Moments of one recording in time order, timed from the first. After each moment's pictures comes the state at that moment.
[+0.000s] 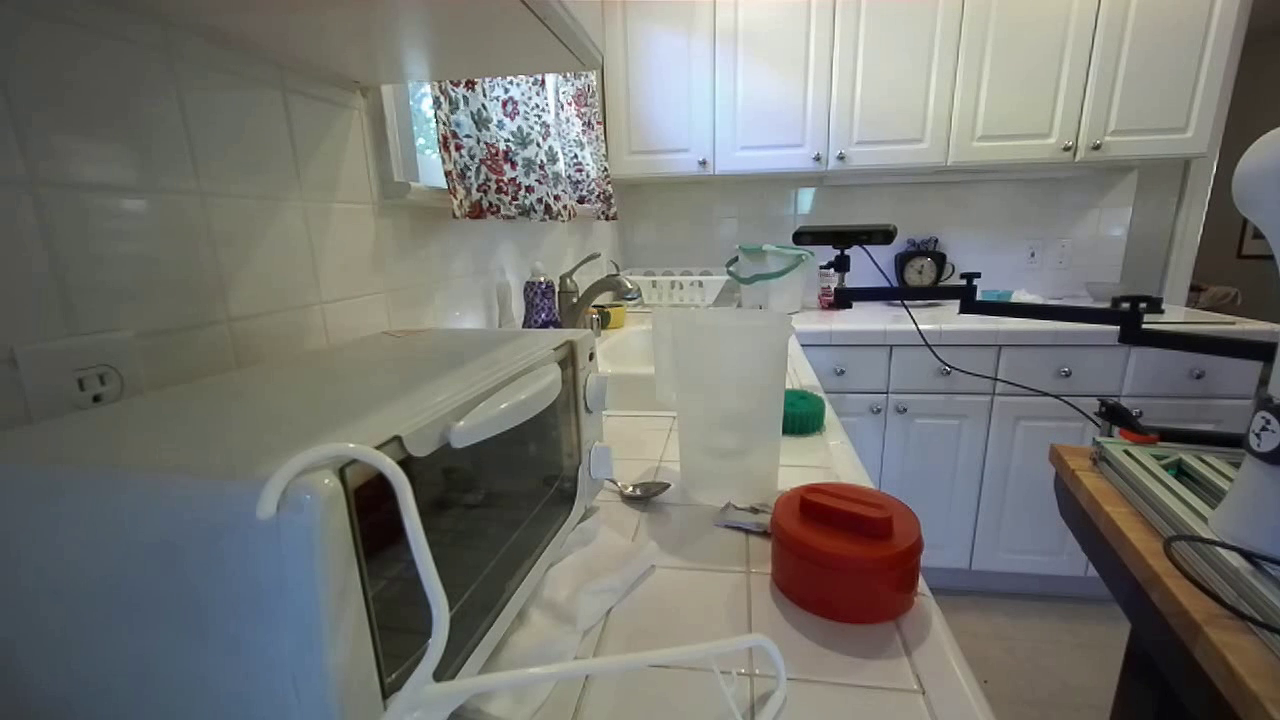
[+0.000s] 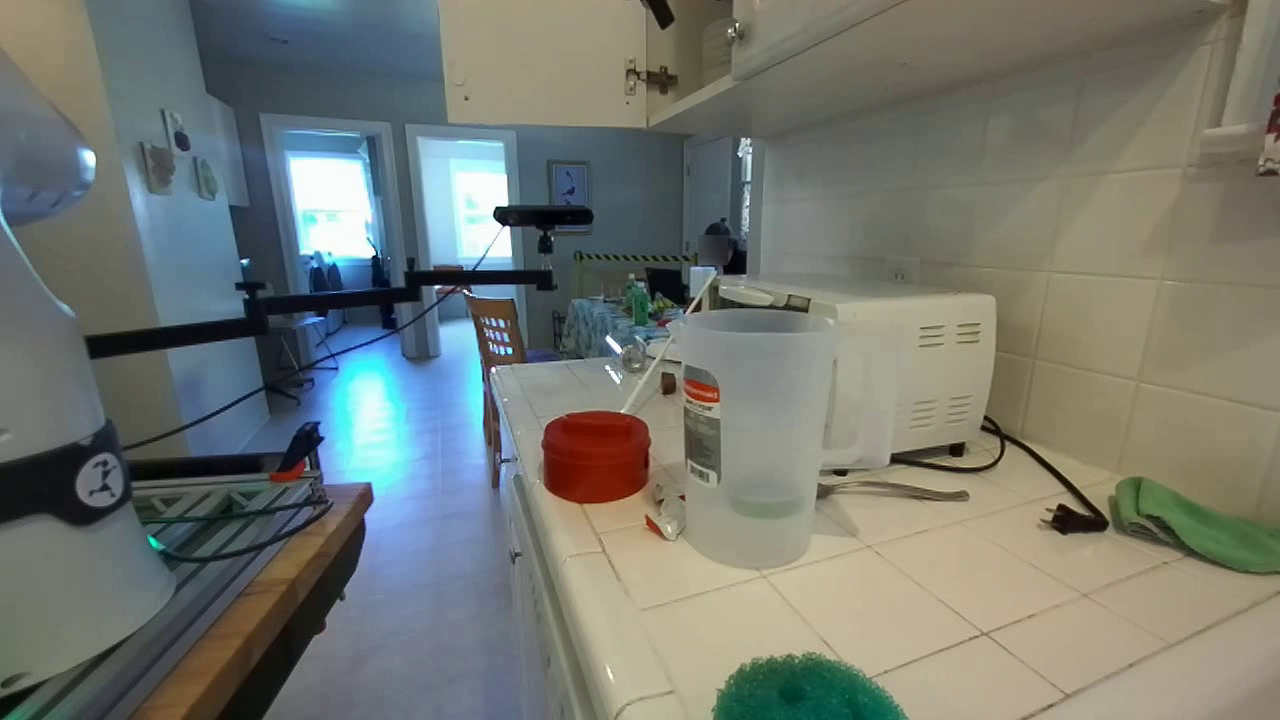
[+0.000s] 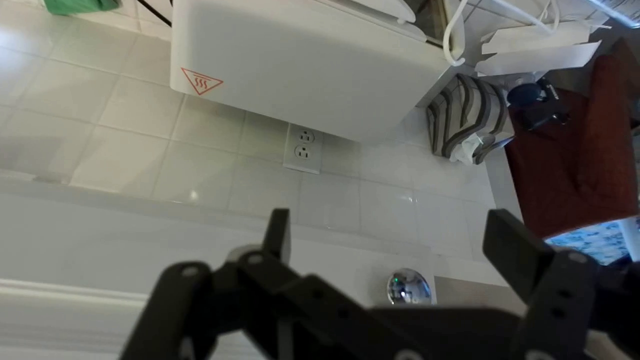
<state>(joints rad) 0.26 -0.38 0.14 -2.12 0.09 2.45 -0.15</state>
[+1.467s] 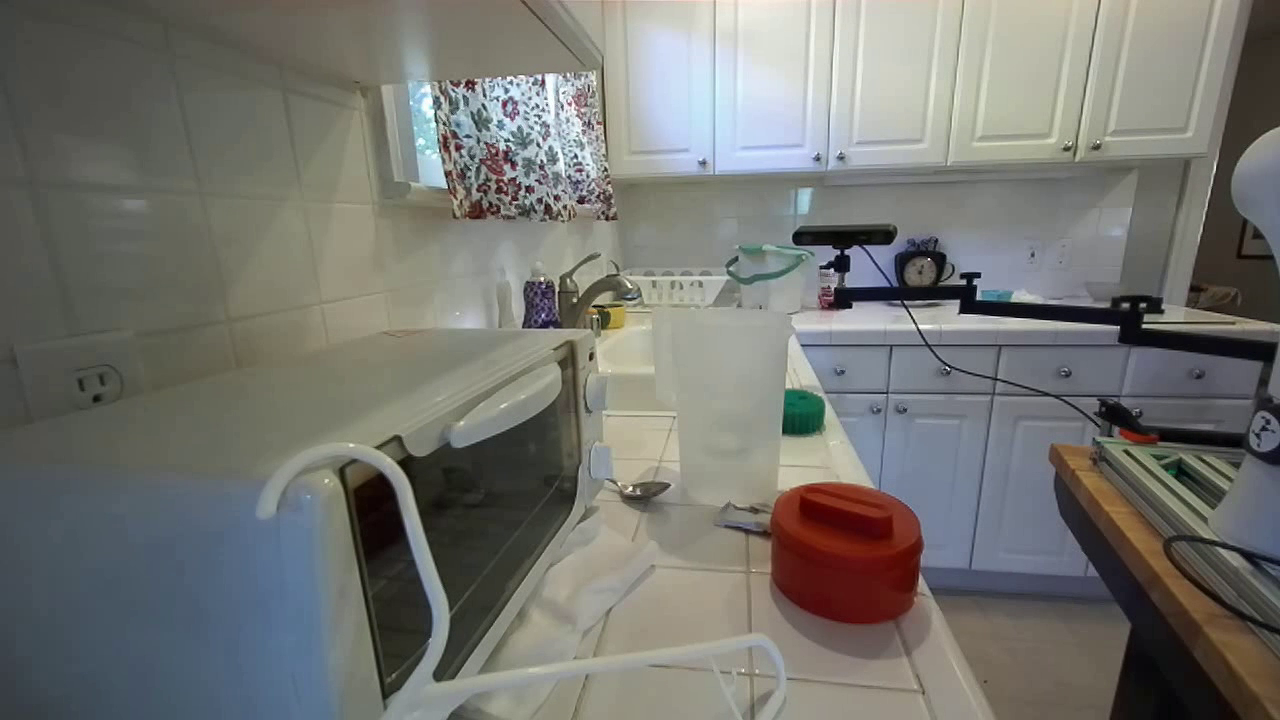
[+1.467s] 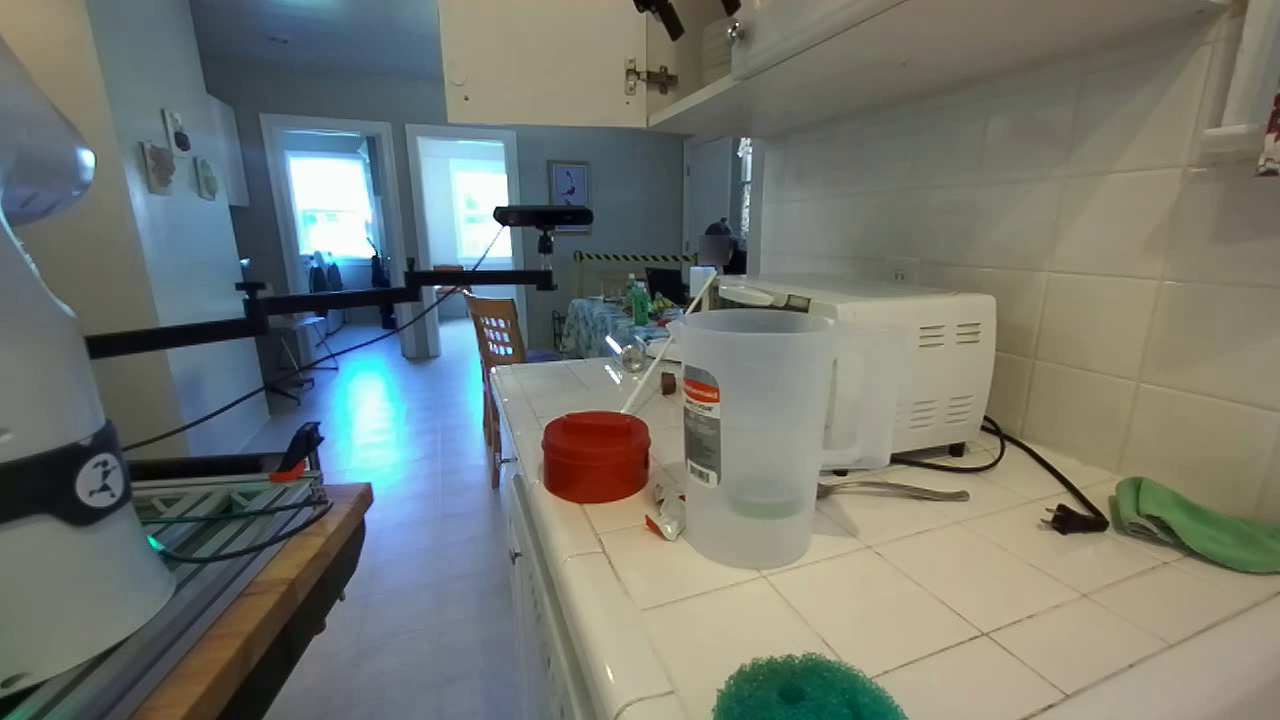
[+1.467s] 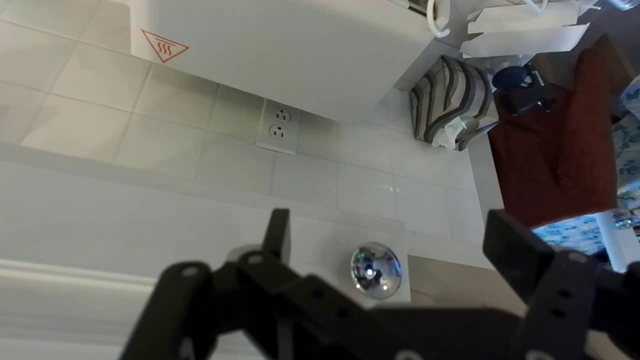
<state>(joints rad) 0.27 -0.27 0.18 -2.02 0.09 2.48 -0.15</state>
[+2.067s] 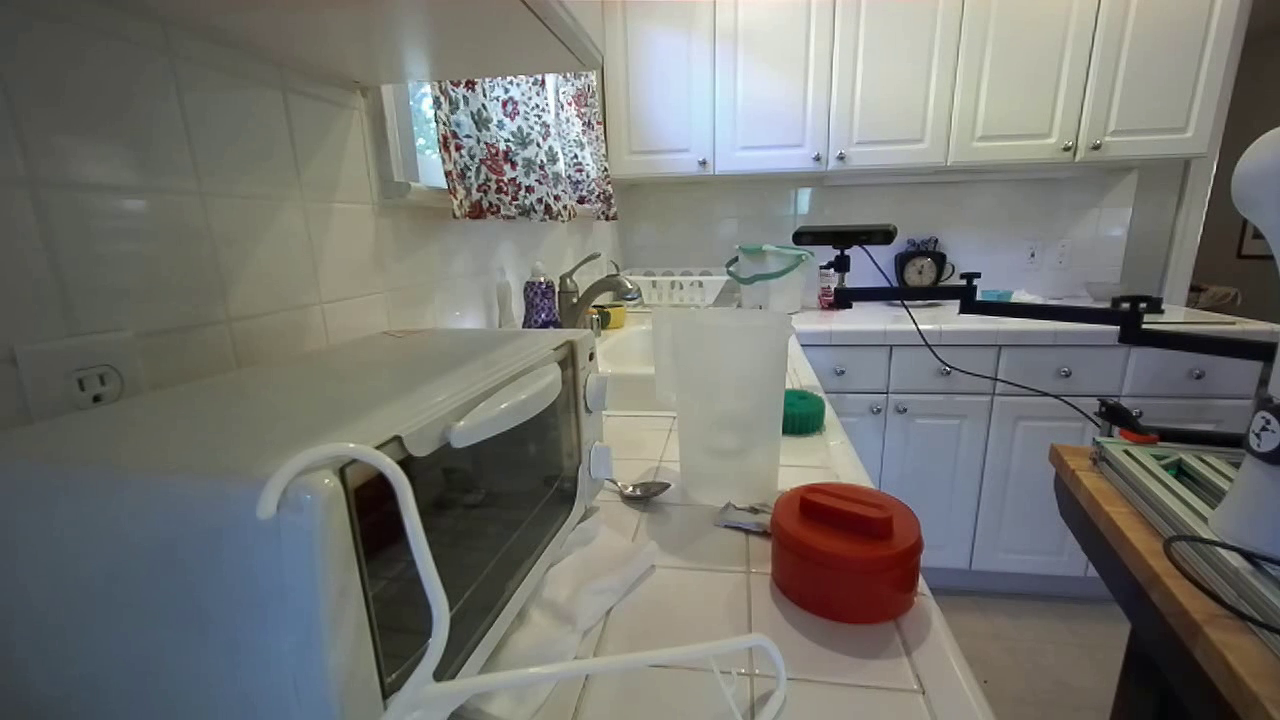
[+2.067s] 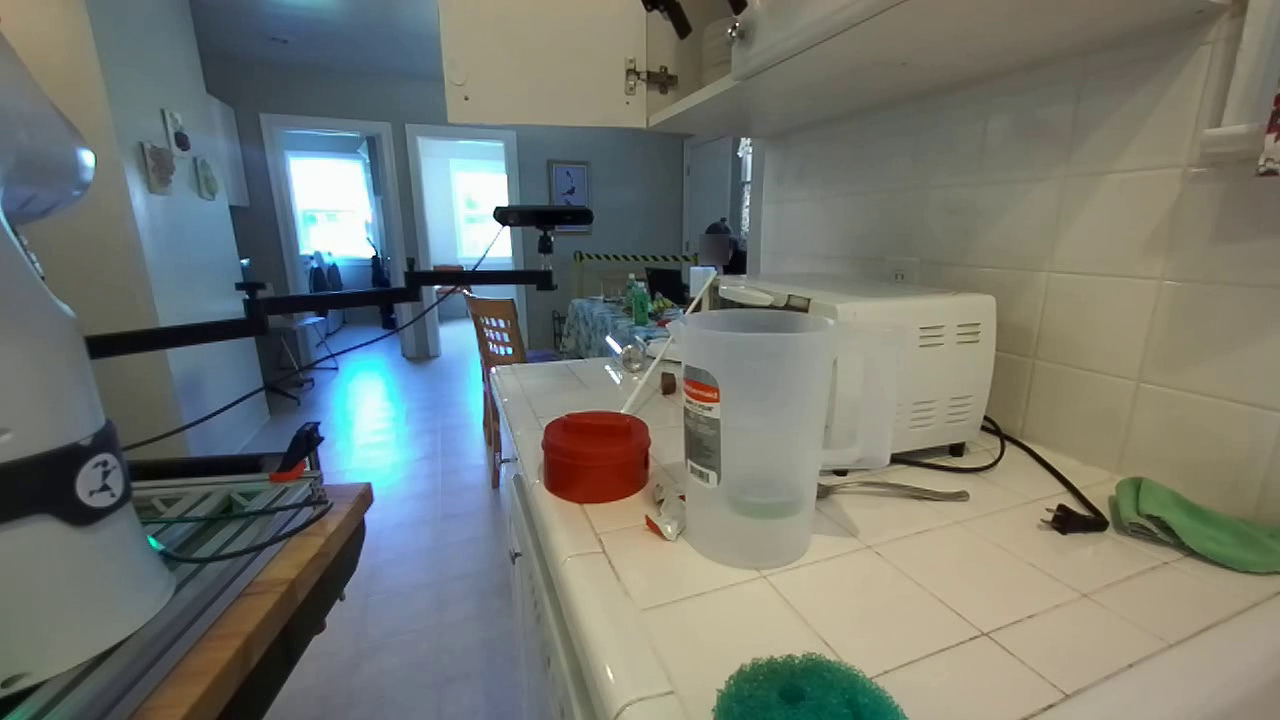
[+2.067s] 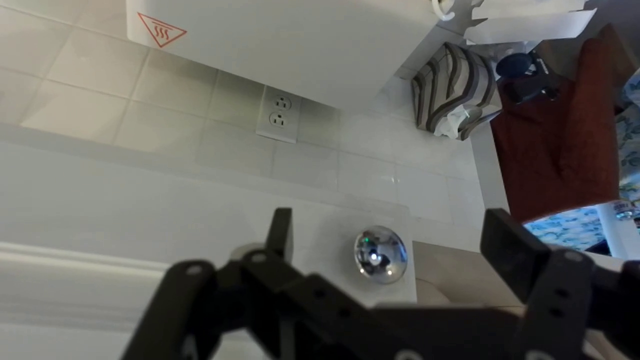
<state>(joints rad) 0.27 -0.24 0.18 -2.00 0.08 2.50 -0.15</state>
